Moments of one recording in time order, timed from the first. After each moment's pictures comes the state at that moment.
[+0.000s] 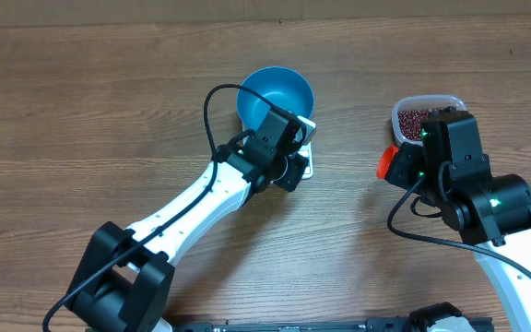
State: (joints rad) left arm -0.64 1.72 1.17 -0.45 0.09 -0.10; right arm 0.26 1.13 1.19 -1.05 0.08 0.62
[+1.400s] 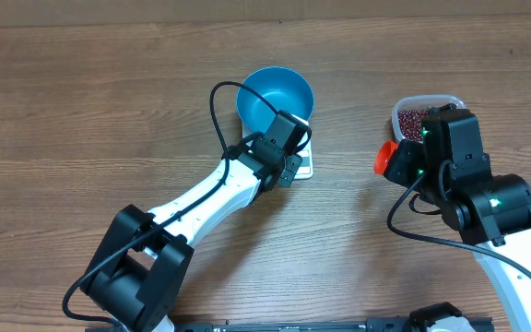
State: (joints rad) left arm -0.65 1.81 1.17 -0.42 -0.15 -0.11; right arm 0.26 1.13 1.19 -1.01 0.07 0.62
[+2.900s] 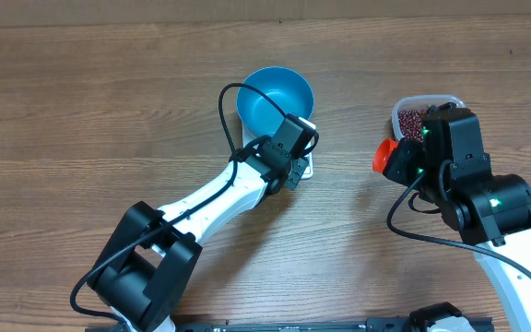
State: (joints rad) left arm -0.68 1.83 1.17 -0.38 -0.17 -0.10; right arm 0.26 1.13 1.19 -1.00 0.07 0.62
